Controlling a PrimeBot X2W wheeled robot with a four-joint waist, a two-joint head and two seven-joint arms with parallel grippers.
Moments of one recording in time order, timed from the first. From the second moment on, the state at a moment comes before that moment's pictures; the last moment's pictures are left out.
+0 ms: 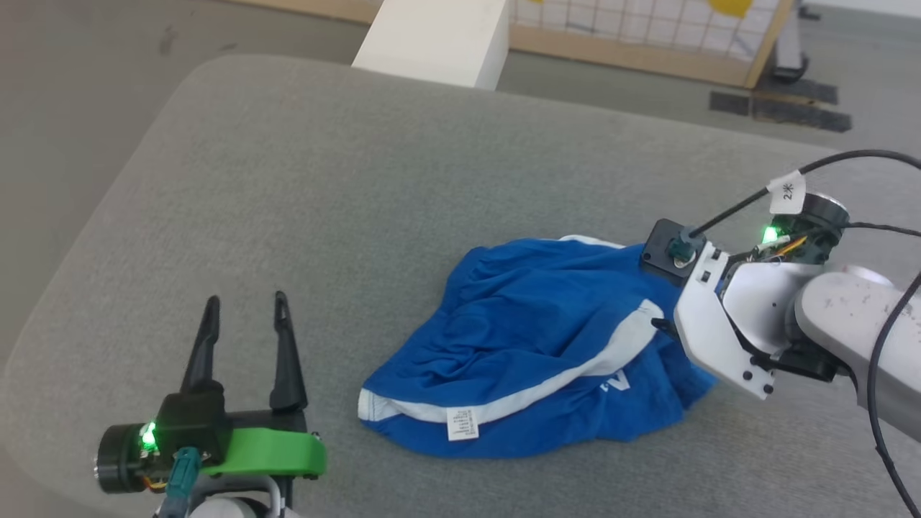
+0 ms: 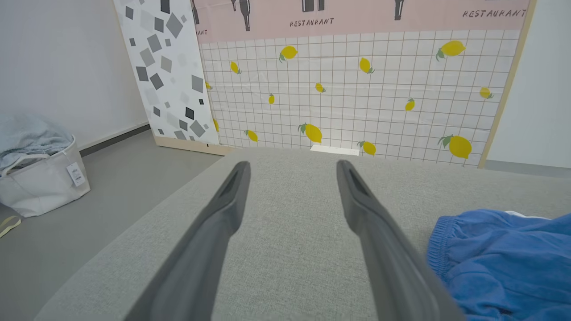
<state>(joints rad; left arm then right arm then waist) 0.01 0.15 -0.14 -0.11 -0.15 0.18 -0.26 -0.99 -0.75 1.27 0.13 0.74 0.13 0.63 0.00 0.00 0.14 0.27</state>
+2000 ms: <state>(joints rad) 0.01 0.05 -0.05 -0.05 -0.13 0.05 -0.26 -1.01 -0.69 1.28 0.25 0.91 0.13 0.78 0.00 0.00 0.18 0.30</state>
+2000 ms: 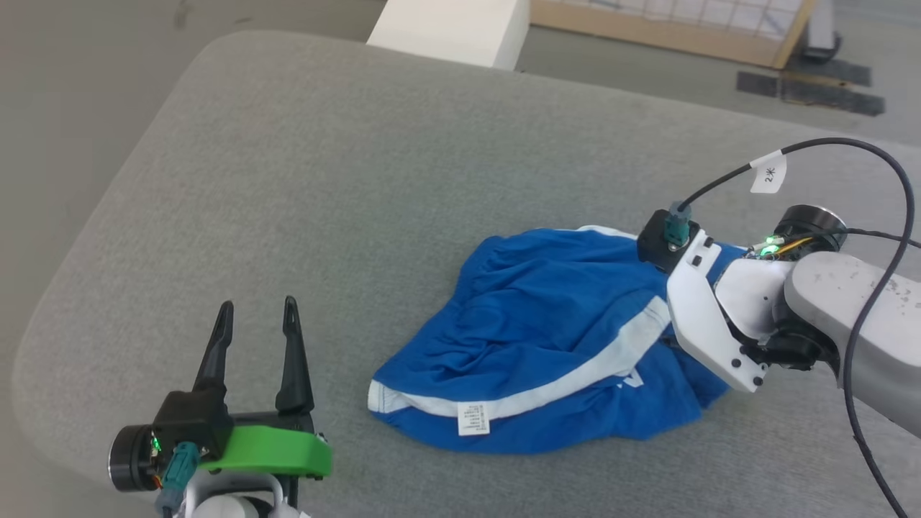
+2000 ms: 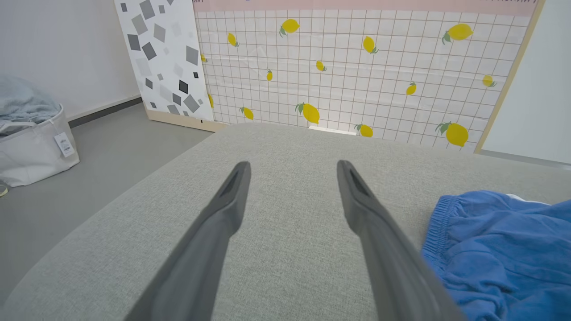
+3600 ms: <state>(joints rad) 0.05 0.05 -0.01 -0.04 -0.10 0.05 -0.26 -0.45 -0.88 1.16 0.21 0.85 0.13 0.13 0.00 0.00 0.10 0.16</state>
